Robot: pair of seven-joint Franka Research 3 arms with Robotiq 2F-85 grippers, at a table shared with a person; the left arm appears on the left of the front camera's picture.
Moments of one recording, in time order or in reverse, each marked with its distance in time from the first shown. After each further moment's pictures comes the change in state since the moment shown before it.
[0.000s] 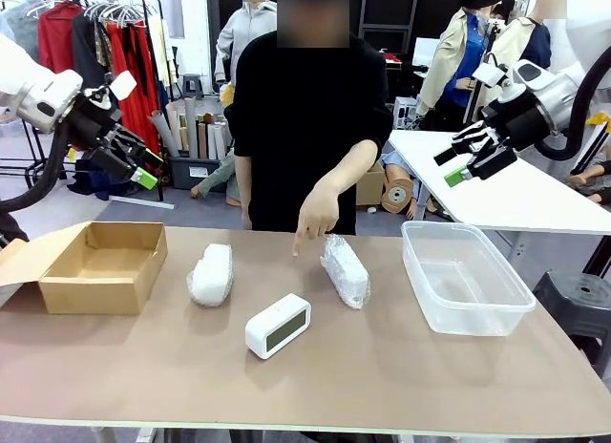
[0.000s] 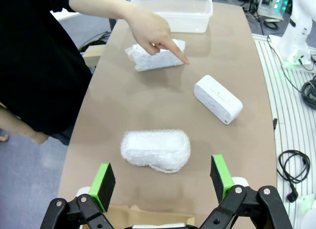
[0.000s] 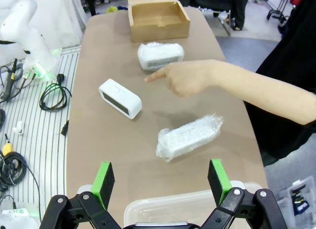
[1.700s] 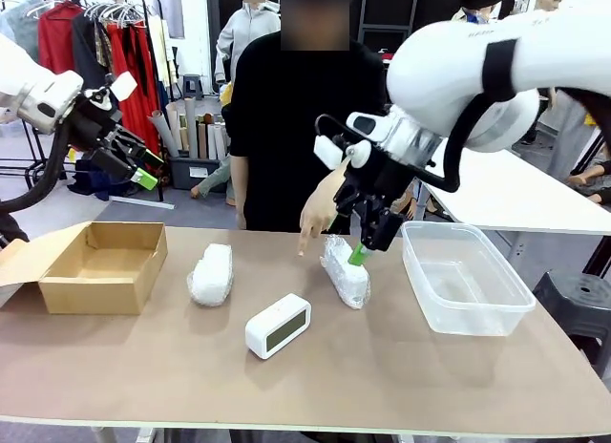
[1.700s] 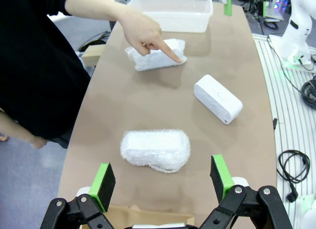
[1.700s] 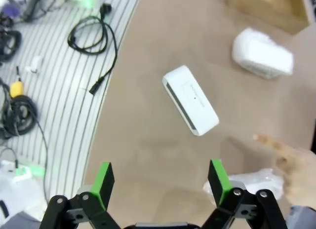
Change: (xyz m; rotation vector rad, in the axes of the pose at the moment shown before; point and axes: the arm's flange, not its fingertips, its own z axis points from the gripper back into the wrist) left arm 0.000 0.000 -0.001 -0.001 0.001 0.001; right arm 0.105 0.118 -0.212 0.239 0.444 0.330
